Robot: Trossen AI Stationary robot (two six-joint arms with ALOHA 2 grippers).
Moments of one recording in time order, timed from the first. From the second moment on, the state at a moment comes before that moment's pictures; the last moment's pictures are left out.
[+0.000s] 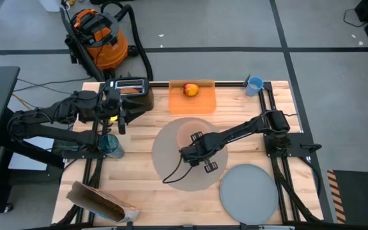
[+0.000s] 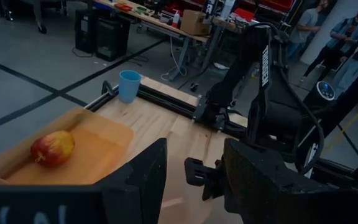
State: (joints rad) left arm 0.05 0.78 1.00 -0.39 -0.20 -0.34; right arm 0.21 2.02 1.53 -1.02 0.18 -0.17
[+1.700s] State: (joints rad) left arm 0.00 0.78 1.00 -0.40 -0.15 -0.38; right arm 0.43 2.01 1.84 -1.48 0.17 1.07
